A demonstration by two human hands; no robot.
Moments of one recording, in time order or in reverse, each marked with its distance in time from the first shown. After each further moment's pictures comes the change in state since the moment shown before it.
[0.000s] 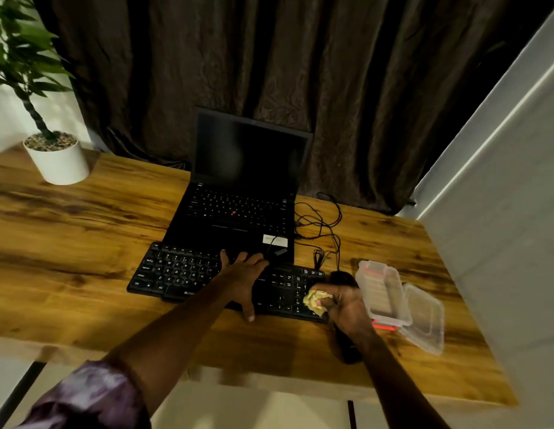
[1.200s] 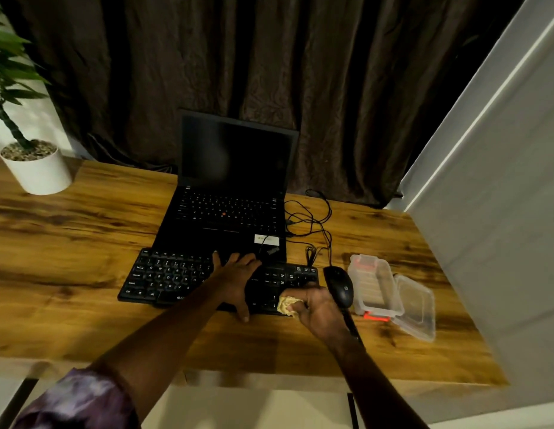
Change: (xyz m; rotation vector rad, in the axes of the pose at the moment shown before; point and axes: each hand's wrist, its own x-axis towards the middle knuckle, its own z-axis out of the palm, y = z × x) left_hand 0.000 -0.002 -0.001 0.008 0.000 0.006; right_hand -0.019 -0.050 0.020 -0.027 -0.109 -0.052
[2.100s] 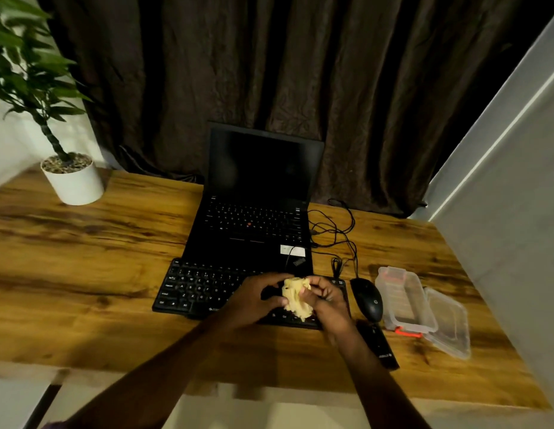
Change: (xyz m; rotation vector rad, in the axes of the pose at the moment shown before) left_hand -0.033 -0.019 0.020 -0.929 0.408 0.260; right_hand 0.024 -0.060 0.022 0.973 0.131 0.139
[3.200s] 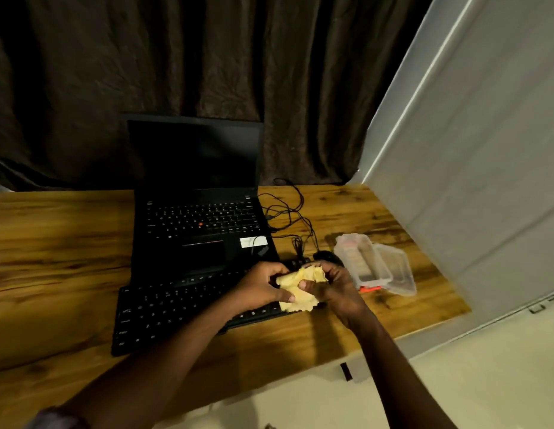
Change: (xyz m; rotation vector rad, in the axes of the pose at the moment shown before) left_hand 0.054 0.027 0.022 -0.105 -0.411 -0.044; right_hand -0.033 -0.029 -0.033 -0.118 0.192 -0.074
